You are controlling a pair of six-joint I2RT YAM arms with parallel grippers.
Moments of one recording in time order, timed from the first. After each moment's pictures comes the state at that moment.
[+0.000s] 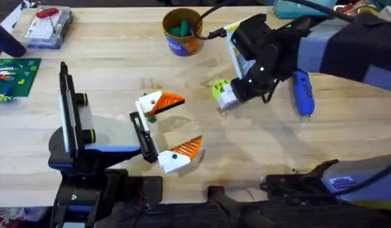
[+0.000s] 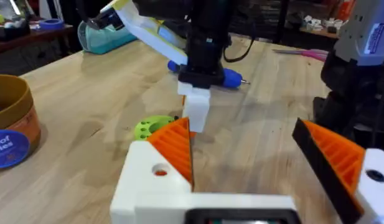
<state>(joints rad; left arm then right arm) -0.03 0.00 0.01 -0.11 1.13 0.03 0.52 1.62 1.07 -0.89 0.04 0.15</state>
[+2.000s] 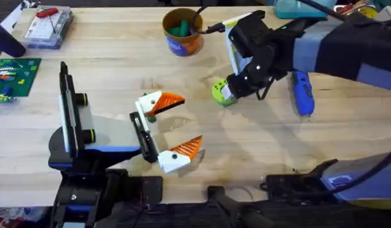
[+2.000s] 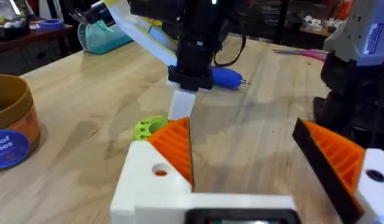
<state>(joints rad) -0.03 0.00 0.01 -0.11 1.13 0.03 0.52 1.64 1.07 -0.79 0.03 0.16</state>
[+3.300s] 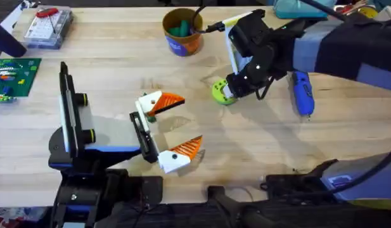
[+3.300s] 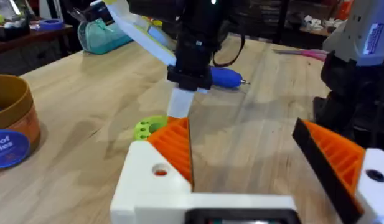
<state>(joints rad) -0.03 0.00 0.01 -0.11 1.13 0.03 0.52 1.64 1.07 -0.78 0.03 0.16</state>
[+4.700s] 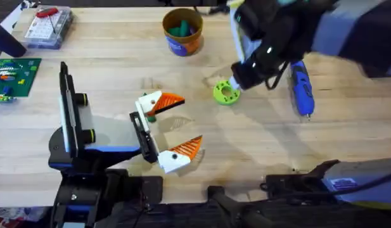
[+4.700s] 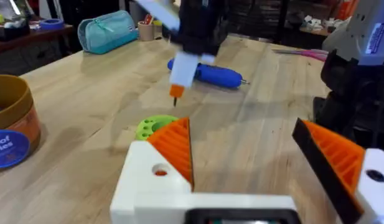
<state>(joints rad) -0.03 0.00 0.01 -0.11 1.13 0.03 0.52 1.58 1.22 -1.00 0.03 0.14</state>
